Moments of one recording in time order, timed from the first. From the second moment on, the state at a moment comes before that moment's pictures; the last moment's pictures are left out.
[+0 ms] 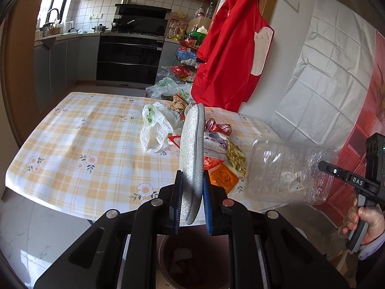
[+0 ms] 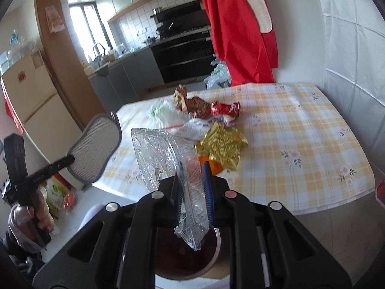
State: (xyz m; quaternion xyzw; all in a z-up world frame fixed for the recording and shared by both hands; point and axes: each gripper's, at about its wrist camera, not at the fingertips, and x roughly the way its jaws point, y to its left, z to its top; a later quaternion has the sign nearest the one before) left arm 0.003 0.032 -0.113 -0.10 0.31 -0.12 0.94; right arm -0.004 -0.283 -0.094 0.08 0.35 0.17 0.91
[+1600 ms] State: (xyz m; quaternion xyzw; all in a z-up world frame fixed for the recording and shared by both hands) left arm 0.007 0.021 -0.139 -0.13 0.36 -0.16 0.91; right arm -0.010 -0.227 -0.110 0.11 0.29 0.23 0.92
